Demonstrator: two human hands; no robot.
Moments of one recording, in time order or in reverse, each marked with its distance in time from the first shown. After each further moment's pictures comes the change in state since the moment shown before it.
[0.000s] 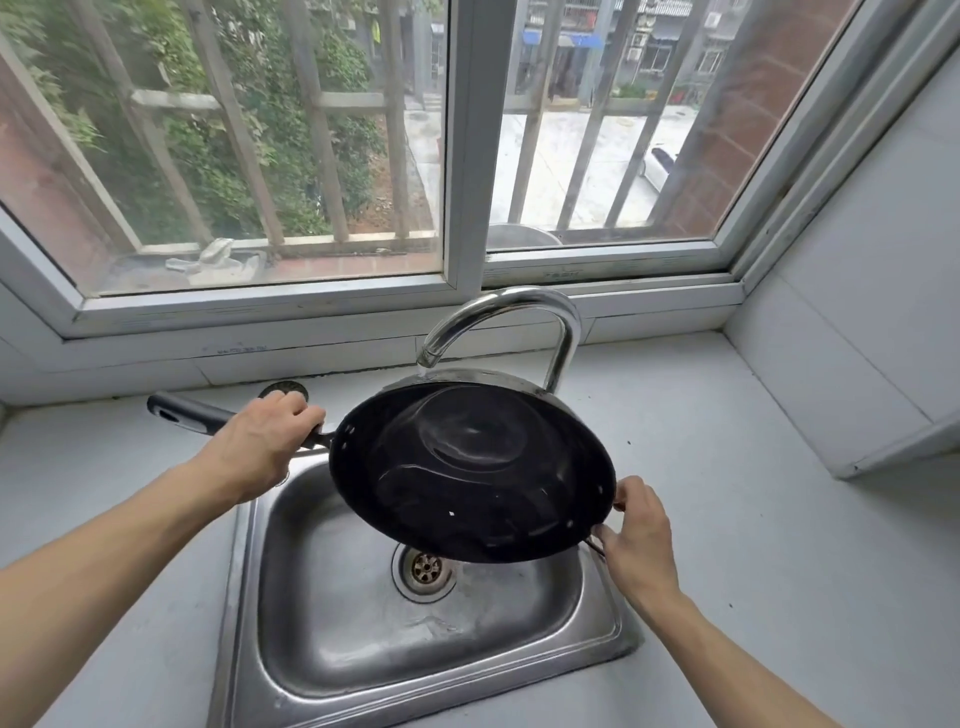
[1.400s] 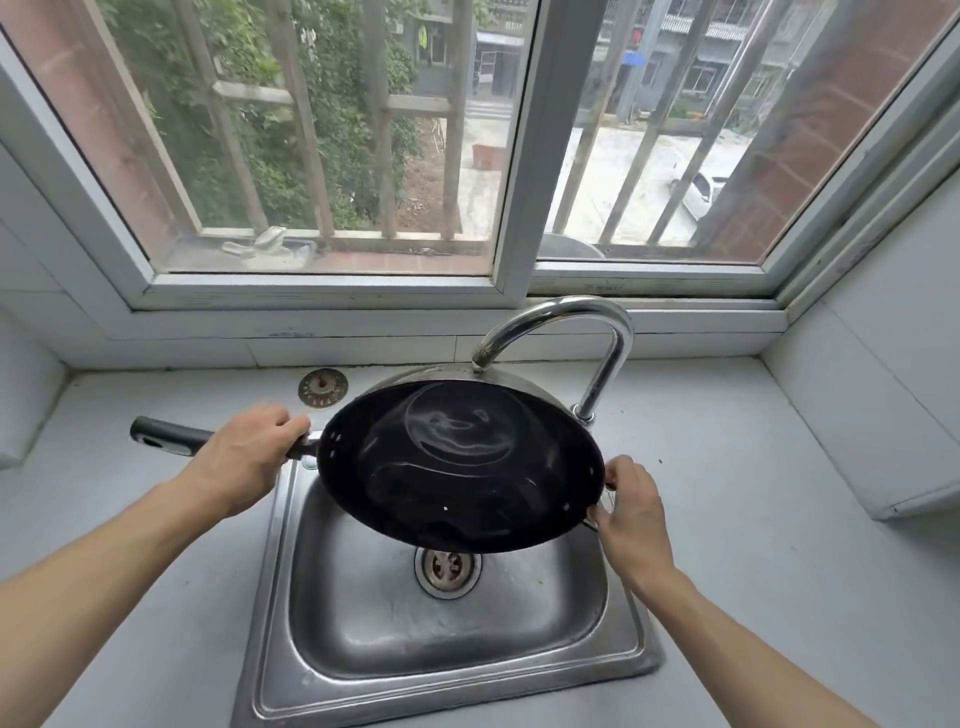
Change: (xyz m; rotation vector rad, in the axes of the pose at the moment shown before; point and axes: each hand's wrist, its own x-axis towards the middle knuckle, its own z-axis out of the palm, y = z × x) left_hand -0.058 -0.025 0.003 -0.145 -0.057 -0.218; right_hand 0.022 -0.046 0.020 -0.075 -0.043 -0.184
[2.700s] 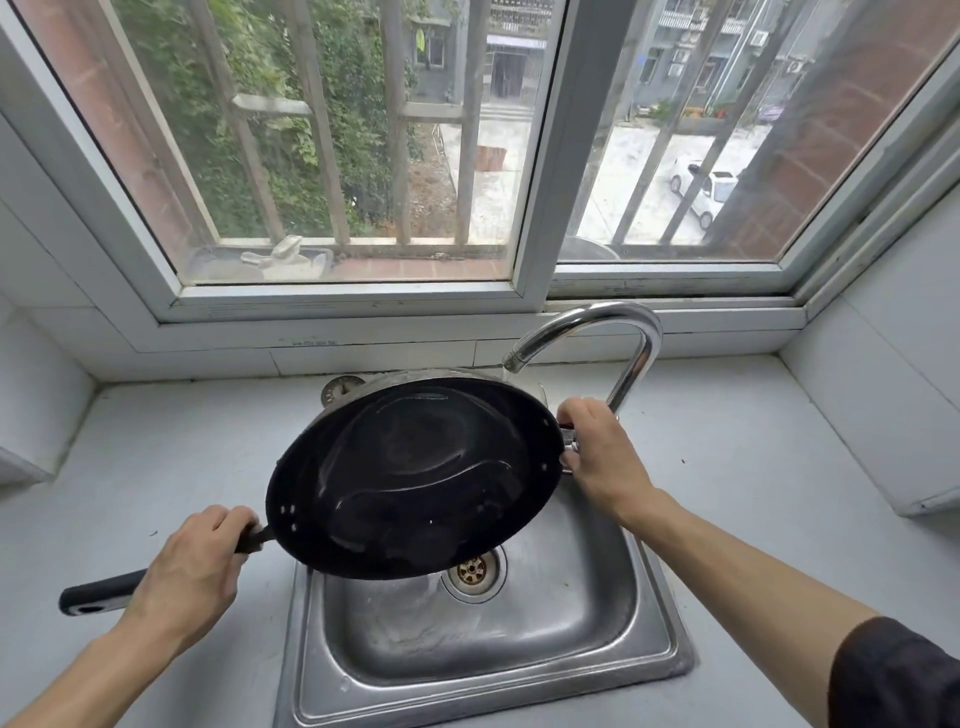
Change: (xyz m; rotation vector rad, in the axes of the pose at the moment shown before) left_hand -0.106 -0.032 0.038 -0.253 0.017 -0.290; right_hand 0.056 -0.084 0.006 -0.164 -0.178 -0.315
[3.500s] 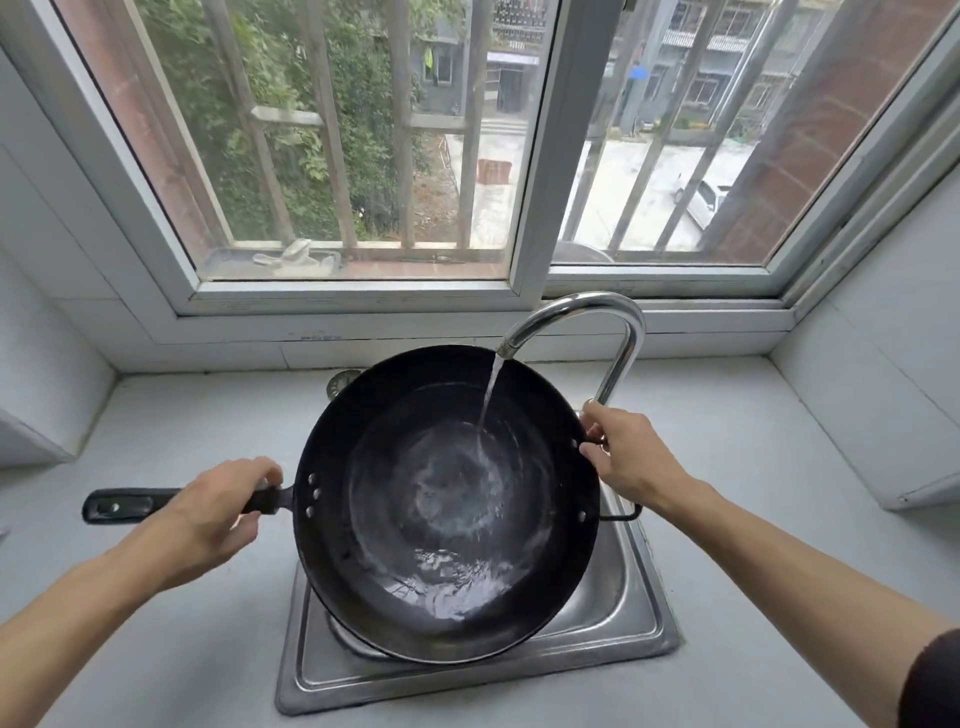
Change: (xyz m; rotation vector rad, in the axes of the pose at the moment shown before) left_hand 0.018 -0.006 -0.031 -0.015 -0.099 0.296; right_hand -0.027 0.021 -0.038 0.038 -0.094 0.008
